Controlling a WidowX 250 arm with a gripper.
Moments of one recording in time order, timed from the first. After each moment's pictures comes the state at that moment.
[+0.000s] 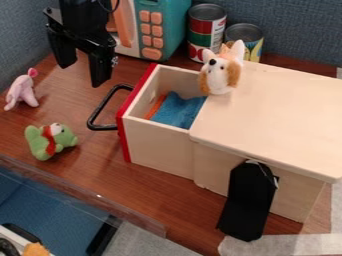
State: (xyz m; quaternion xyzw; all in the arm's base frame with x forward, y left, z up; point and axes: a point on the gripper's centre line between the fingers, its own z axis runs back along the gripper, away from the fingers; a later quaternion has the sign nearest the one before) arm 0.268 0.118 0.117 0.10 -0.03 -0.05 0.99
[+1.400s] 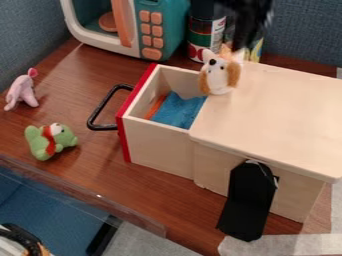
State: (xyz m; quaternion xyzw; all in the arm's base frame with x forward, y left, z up) arm 0.338 -0.048 0.152 0.04 0.01 -0.17 0.99
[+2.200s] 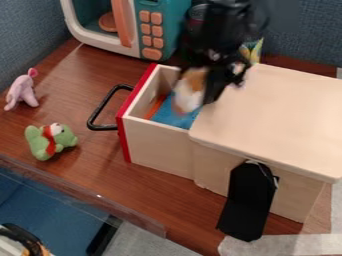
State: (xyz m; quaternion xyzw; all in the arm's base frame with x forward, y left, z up) arm 0.293 -0.034 0.109 0.05 0.07 -0.18 0.98
